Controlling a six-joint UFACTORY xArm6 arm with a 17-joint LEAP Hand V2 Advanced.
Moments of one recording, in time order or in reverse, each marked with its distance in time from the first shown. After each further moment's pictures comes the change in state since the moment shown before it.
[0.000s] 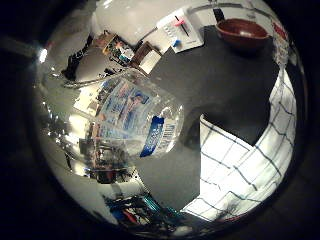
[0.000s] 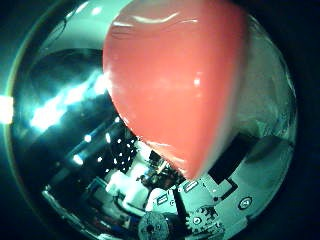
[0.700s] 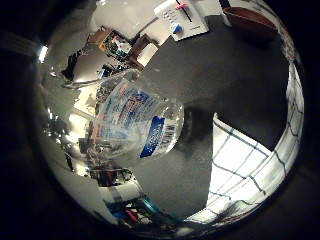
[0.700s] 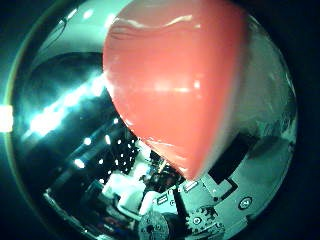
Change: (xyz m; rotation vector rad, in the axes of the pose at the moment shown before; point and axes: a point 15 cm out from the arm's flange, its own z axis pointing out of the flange) arm 0.023 0.004 0.021 -0.030 0.018 0.030
